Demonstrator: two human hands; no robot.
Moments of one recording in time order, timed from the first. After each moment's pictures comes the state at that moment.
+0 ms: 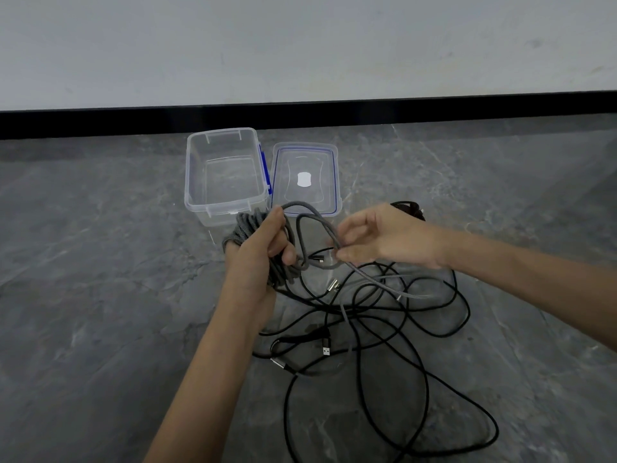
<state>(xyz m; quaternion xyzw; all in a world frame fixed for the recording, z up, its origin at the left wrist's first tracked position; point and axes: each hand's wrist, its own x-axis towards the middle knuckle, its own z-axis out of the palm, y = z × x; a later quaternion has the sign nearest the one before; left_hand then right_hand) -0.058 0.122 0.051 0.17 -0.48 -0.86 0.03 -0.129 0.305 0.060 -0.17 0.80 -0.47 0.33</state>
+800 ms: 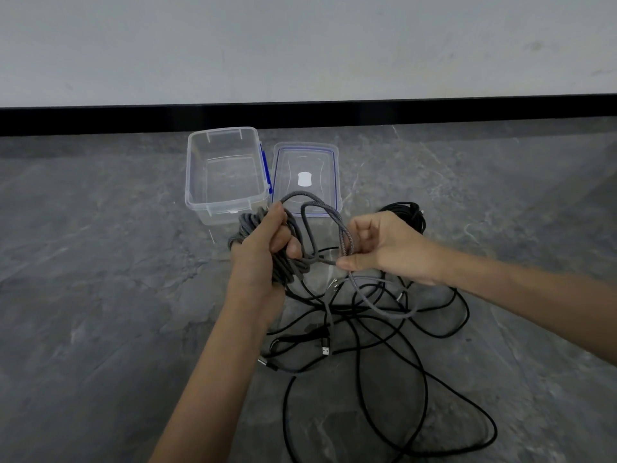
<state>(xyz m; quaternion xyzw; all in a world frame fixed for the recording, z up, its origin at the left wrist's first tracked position) -0.058 0.127 0.055 0.17 -0.42 -0.89 0.02 -0.118 0.306 0.042 -0.17 0.78 -0.54 0.25</state>
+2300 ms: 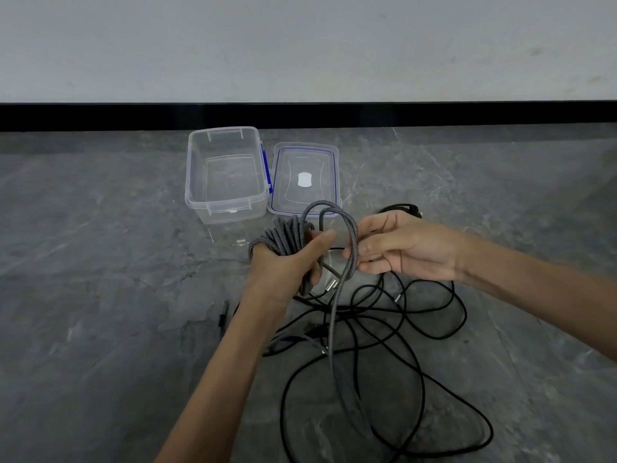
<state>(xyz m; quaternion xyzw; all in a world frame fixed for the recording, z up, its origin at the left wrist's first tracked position) -0.052 0.137 0.041 0.12 -0.64 -0.76 0.01 -0.118 0.317 0.071 -0.07 0.59 -0.67 0.44</state>
